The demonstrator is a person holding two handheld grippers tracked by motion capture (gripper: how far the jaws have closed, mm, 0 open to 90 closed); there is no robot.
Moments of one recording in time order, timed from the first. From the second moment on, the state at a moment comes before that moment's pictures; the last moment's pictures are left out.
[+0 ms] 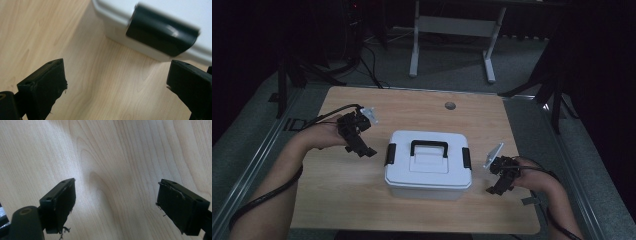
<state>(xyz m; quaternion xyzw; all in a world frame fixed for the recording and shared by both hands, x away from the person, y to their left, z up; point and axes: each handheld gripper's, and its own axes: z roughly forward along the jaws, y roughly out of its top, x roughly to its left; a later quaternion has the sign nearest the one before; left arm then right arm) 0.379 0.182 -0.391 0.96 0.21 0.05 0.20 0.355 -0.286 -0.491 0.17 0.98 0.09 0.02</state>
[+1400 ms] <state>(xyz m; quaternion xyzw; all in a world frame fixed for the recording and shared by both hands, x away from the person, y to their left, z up) 0.342 0.259 -0.486 0.93 0.28 0.05 0.23 0.352 -0.310 -0.507 0.22 0.96 0.14 0.05</state>
